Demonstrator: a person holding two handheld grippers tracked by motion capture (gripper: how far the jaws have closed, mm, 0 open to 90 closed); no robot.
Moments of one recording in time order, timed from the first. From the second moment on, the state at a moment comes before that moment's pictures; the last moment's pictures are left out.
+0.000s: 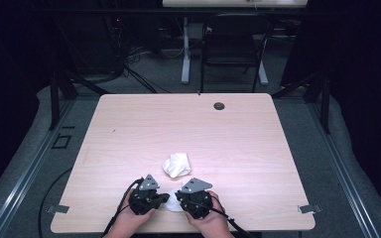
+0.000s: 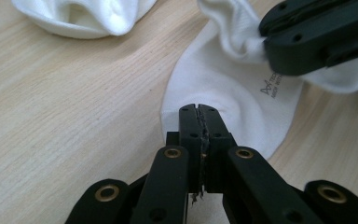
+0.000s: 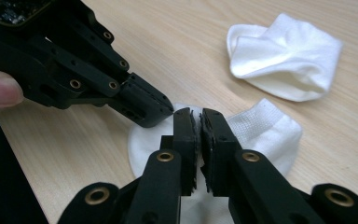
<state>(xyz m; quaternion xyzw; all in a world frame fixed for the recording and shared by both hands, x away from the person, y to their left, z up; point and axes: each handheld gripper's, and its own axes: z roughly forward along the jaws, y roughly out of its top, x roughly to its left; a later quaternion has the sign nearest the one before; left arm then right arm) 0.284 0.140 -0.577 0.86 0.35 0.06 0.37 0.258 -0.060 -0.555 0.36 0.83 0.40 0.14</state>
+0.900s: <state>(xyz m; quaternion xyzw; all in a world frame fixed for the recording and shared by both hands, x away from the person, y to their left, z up) 0.288 0.159 -0.573 0.86 0.36 0.07 0.35 0.256 -0.123 -0.531 0.41 0.80 0.40 0.17</state>
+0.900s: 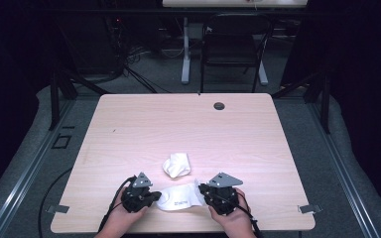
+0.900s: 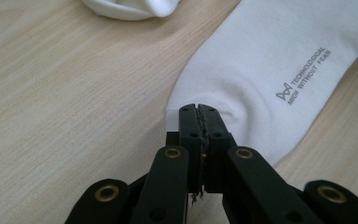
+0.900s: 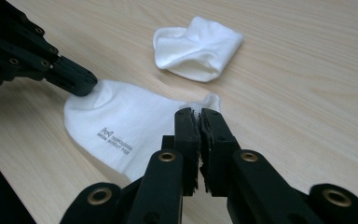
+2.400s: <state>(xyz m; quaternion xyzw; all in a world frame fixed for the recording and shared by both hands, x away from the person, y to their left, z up) 0.290 0.157 -0.575 0.86 0.35 0.07 0.36 0.271 -0.126 -0.573 0.42 0.83 0.32 0.14</state>
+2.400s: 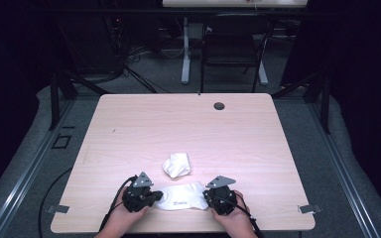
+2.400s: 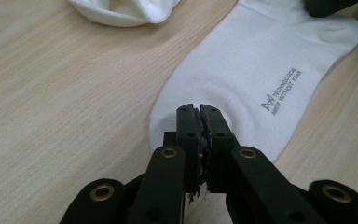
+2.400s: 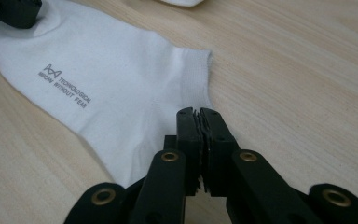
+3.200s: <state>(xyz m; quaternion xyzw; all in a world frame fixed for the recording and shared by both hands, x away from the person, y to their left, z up) 0.287 0.163 -0.570 0.86 0.36 0.06 0.36 0.263 -0.122 -0.569 0.41 0.84 0.34 0.13</state>
